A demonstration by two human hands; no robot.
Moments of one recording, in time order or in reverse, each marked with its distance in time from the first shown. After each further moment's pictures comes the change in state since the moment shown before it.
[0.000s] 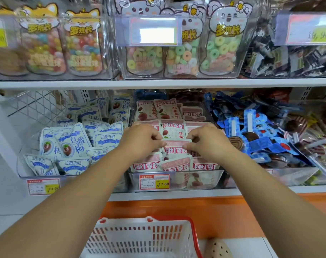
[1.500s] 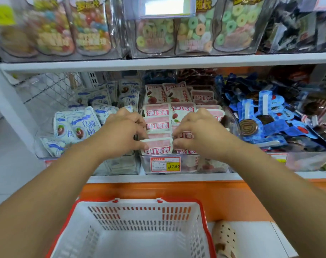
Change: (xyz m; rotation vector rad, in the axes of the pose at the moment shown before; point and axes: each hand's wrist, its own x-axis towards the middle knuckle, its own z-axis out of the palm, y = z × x) left_hand -0.044 -0.041 -0.037 0.299 -0.128 0.158; right_hand -0.034 -0.047 -0.007 -0.043 -0.034 -0.297
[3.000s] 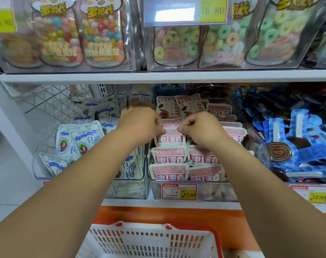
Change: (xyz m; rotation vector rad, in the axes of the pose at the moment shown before) left_hand 0.074 -0.008 -0.010 0.020 0.107 -0.278; right_hand 0.100 0.007 0.026 0.420 0.093 0.388
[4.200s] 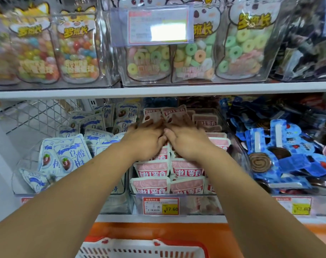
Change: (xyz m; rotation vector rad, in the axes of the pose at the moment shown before) left_hand 0.020 0.028 0.031 0.100 -0.100 0.269; right_hand 0.012 0.020 -0.005 -0.428 -0.094 -0.220
